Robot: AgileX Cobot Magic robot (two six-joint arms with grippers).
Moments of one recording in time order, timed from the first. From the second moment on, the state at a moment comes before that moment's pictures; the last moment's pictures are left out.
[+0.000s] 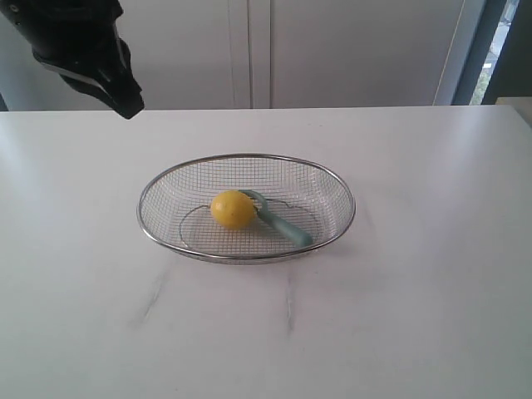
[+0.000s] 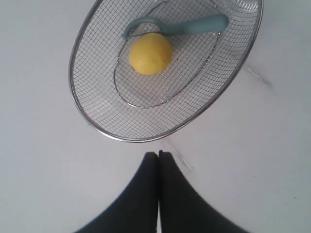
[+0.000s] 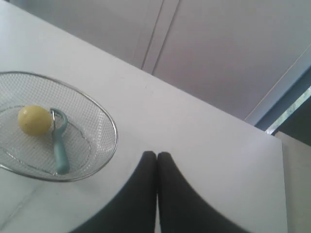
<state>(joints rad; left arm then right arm) -0.51 1.55 -1.68 -0.13 1.32 0.47 0.54 0.74 -0.95 -0.40 0.73 0.10</state>
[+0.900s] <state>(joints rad) -0.51 0.96 -0.93 -0.13 1.02 0.32 0.54 0.68 -0.92 -0.40 0.67 0.11</state>
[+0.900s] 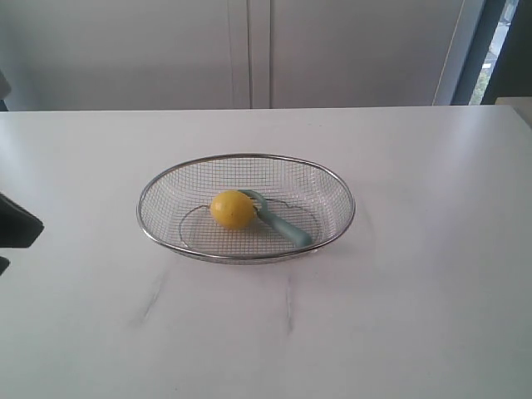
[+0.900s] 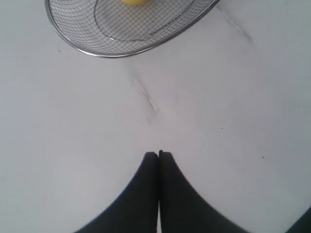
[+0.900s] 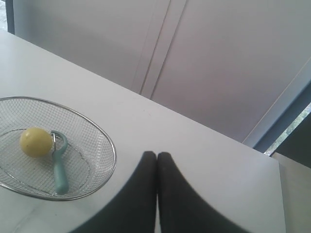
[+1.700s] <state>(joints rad) -0.51 0.95 -0.85 -0.13 0.94 0.32 0.54 0.68 -0.92 -0.40 0.66 0.11</state>
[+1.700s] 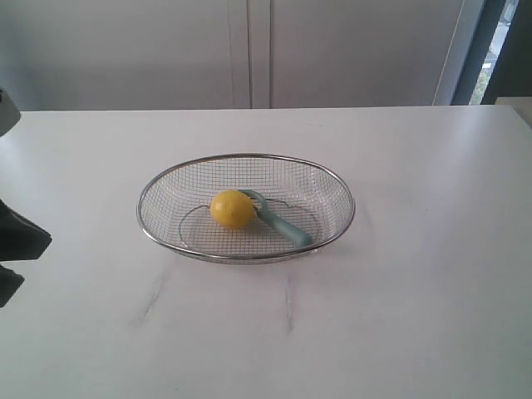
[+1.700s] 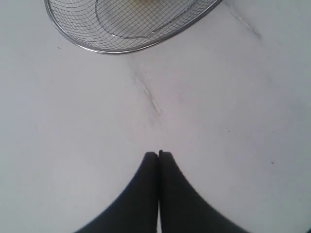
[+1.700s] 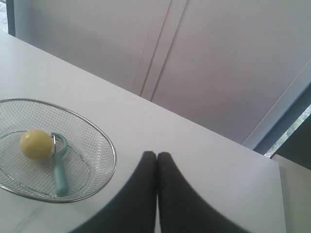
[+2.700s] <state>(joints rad) -0.33 0.54 -0.39 -0.14 0.31 0.30 0.54 0.68 -0.92 -0.40 0.66 0.11</state>
